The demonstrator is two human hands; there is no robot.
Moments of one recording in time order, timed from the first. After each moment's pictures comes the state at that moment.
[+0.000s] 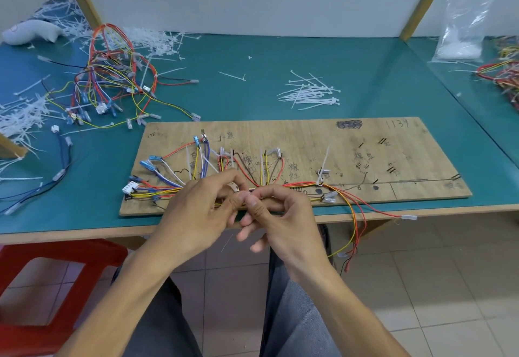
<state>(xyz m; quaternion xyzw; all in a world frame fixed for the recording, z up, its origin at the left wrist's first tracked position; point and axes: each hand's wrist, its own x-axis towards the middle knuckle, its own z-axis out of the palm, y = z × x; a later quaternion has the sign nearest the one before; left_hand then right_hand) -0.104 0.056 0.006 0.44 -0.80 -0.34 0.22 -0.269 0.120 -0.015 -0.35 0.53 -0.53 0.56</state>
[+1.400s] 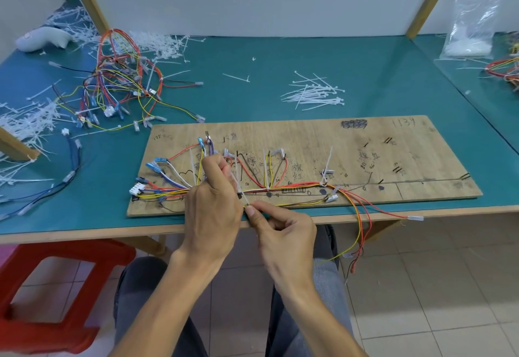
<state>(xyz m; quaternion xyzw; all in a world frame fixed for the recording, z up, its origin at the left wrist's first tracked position) -0.144 0.063 -0.014 0.50 -0.75 -0.07 0.44 -0.247 0.126 -0.051 -0.34 0.65 -0.58 0.36</state>
